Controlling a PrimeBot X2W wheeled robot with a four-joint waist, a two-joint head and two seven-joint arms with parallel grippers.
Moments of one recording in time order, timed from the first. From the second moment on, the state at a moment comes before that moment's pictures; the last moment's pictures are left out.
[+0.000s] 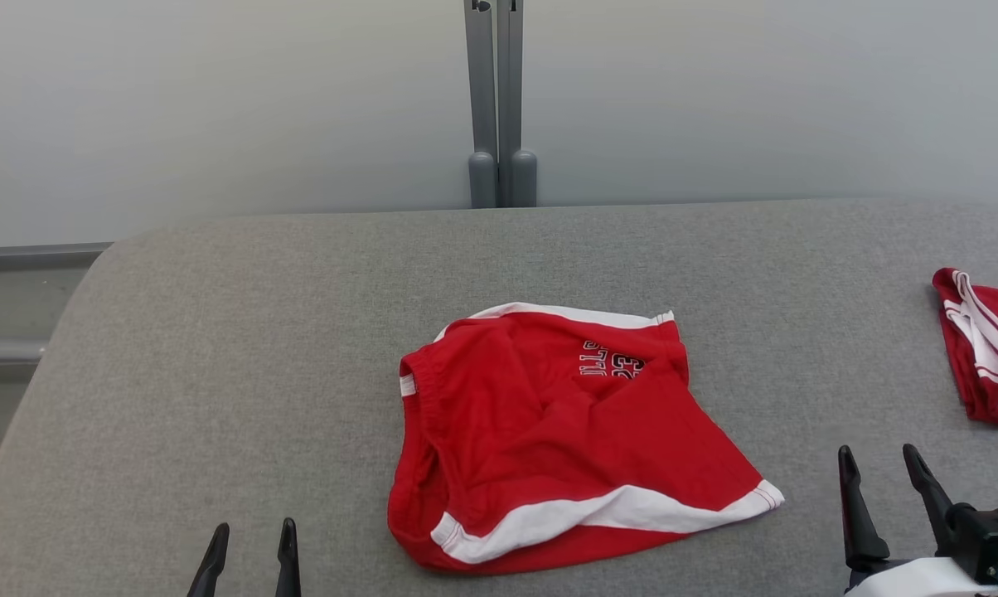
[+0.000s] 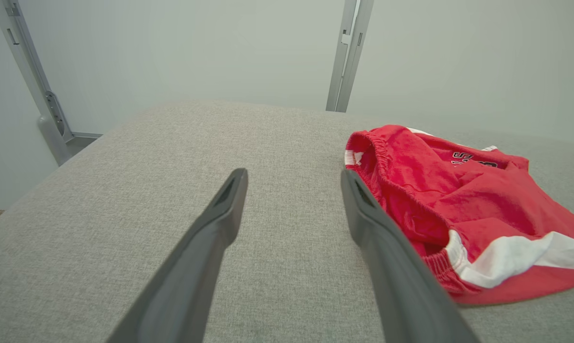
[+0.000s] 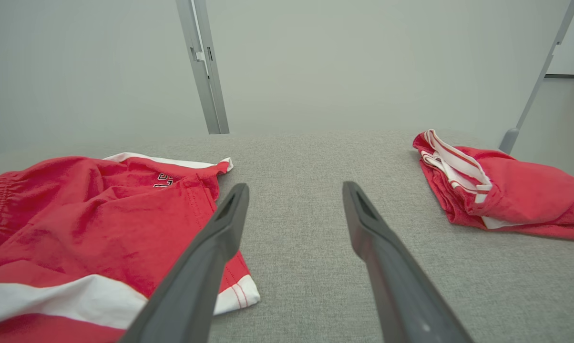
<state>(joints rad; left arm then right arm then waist) 0.26 0.09 -0.08 0.09 -0.24 -0.06 -0.26 0.14 -0.10 -0.11 0.17 0.14 0.13 -0.26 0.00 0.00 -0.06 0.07</state>
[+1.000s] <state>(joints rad) 0.06 0.15 -0.37 0.18 -0.26 -0.13 -0.06 -0.09 -0.19 0.12 0.37 0.23 0.13 0.04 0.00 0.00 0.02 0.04</state>
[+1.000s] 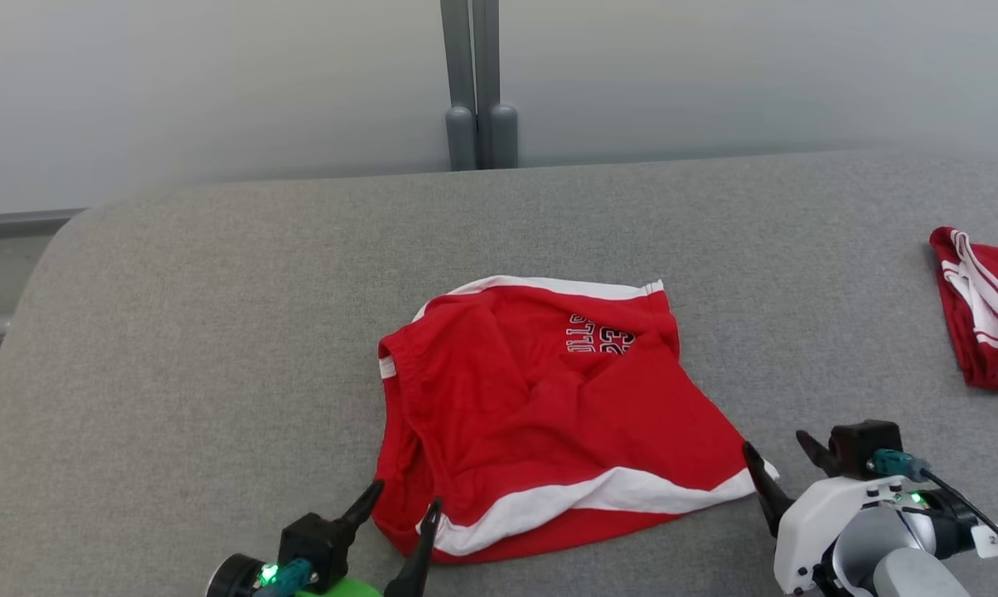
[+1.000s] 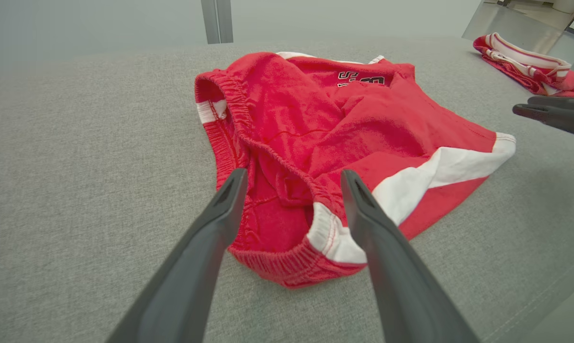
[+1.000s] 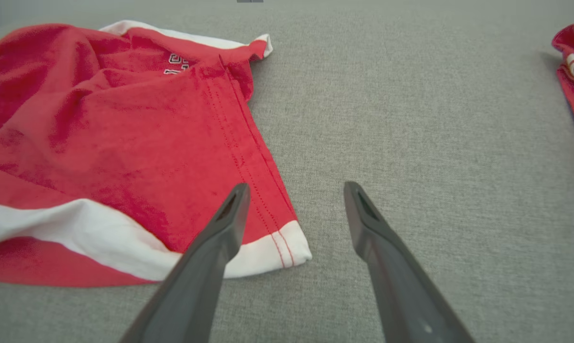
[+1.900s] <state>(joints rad) -0.02 0.25 -0.53 0.19 -0.43 -0.13 0.13 -0.14 -0.23 0.38 0.38 0.45 0.13 0.20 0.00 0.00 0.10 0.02</state>
